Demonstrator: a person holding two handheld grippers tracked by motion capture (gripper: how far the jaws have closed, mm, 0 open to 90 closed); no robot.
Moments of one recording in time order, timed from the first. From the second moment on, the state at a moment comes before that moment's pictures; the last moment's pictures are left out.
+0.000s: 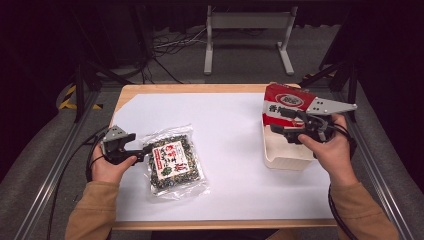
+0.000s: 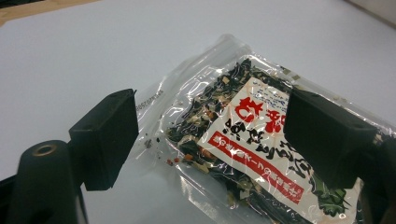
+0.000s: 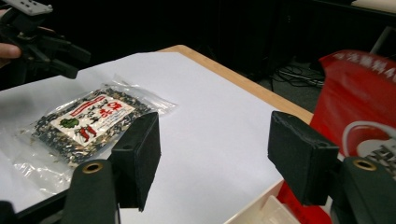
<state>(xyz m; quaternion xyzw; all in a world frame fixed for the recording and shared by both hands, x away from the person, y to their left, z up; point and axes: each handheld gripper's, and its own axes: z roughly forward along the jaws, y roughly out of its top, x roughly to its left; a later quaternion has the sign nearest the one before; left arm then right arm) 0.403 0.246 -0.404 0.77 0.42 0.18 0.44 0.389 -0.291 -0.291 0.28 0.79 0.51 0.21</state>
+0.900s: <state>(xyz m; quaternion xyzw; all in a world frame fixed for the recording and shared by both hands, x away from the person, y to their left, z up) 0.436 0.259 -0.426 0.75 0.48 0.13 0.44 0.385 -0.273 -0.338 0.27 0.81 0.49 0.17</state>
